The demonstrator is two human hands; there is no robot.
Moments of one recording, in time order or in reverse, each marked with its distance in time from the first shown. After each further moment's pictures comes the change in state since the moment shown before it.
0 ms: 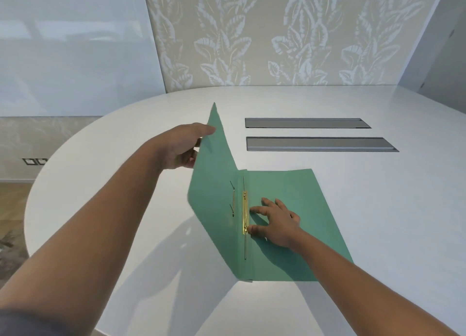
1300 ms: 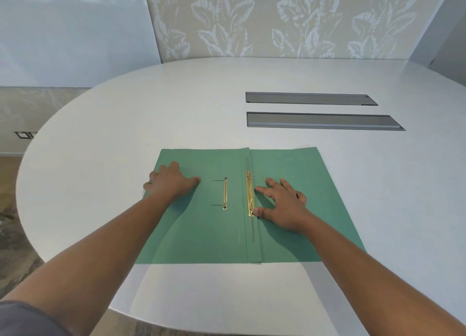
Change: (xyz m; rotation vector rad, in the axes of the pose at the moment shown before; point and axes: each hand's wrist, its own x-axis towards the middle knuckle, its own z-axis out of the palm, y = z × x) left_hand 0.032 -0.175 0.010 0.851 0.473 -0.333; right_hand -0.012 0.017 0.000 -0.032 0.004 -0.030
